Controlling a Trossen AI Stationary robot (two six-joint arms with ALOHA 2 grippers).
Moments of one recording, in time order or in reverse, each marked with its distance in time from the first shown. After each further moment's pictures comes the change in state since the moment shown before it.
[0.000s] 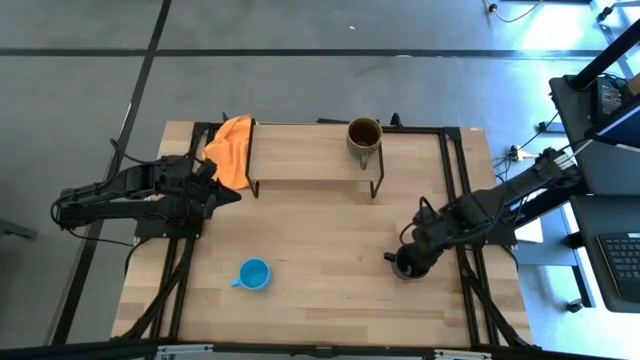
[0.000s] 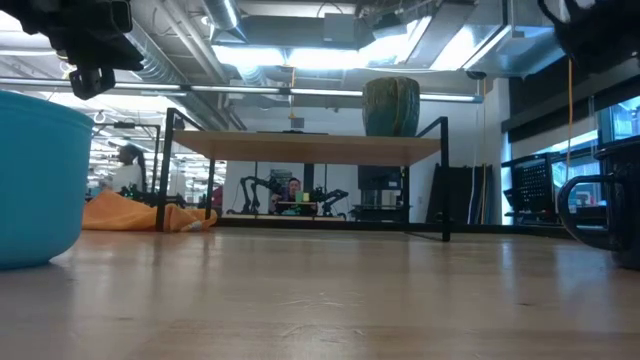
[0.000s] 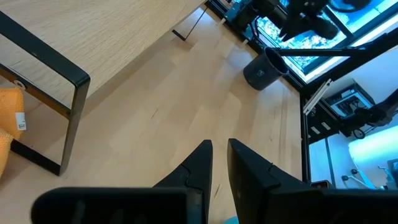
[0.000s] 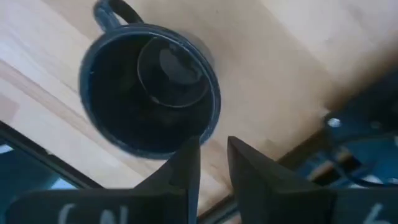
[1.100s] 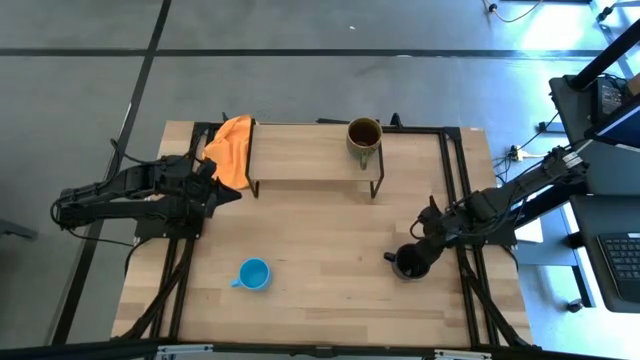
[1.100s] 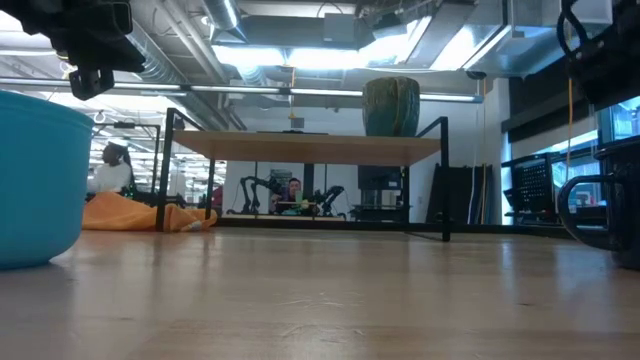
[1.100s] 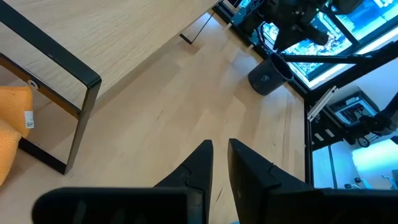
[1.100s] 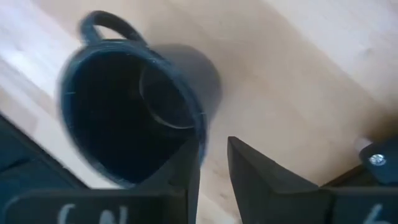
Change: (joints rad) left arm 0.000 0.000 0.000 0.000 -0.027 -0.025; right arm -0.002 -0.222 -0.277 0.239 0.025 0.045
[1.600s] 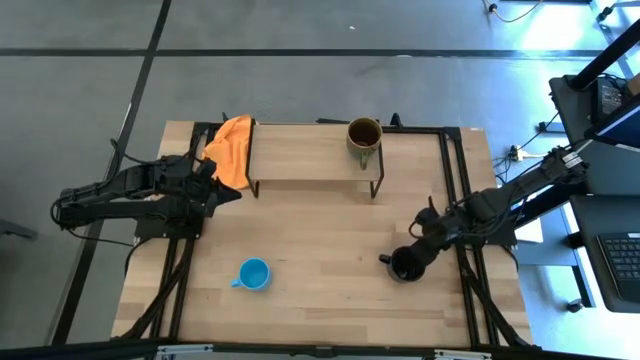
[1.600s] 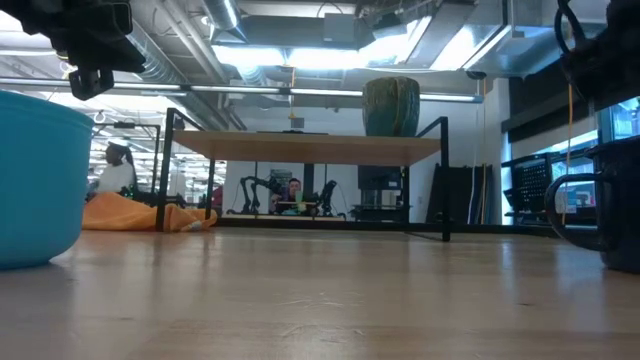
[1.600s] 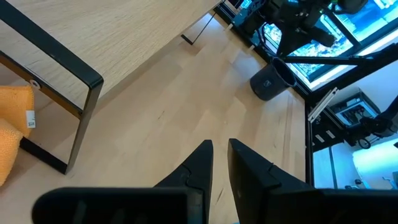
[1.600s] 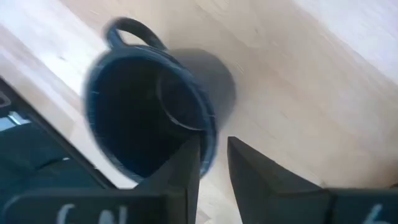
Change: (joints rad) left arm 0.000 0.000 0.000 0.000 -0.005 -0.005; right arm 0.000 0.001 -0.006 0.095 0.004 0.026
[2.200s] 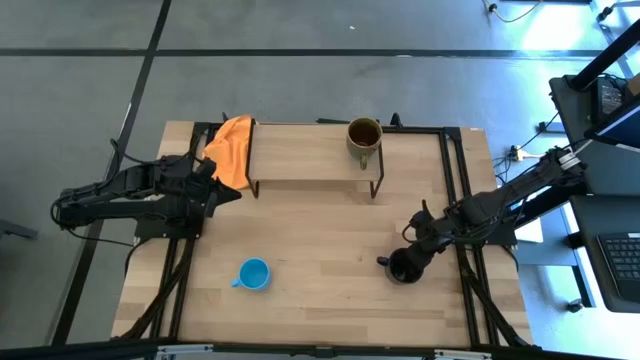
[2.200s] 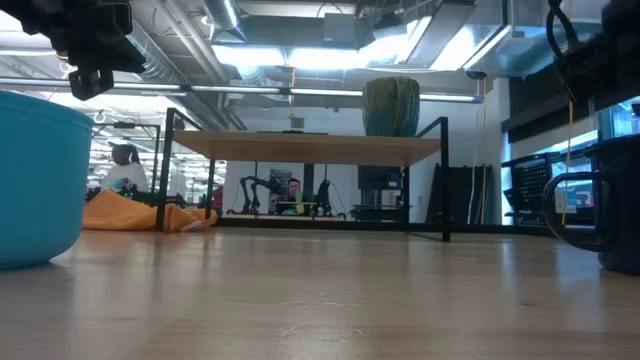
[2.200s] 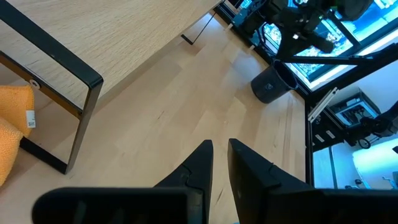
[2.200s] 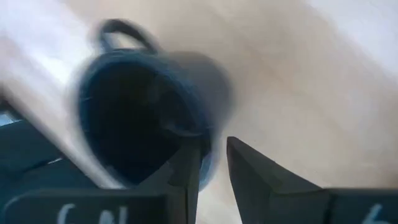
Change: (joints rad) left arm 0.000 0.000 0.000 0.000 0.000 0.000; right arm 0.000 0.099 0.013 0.047 0.001 -0.029
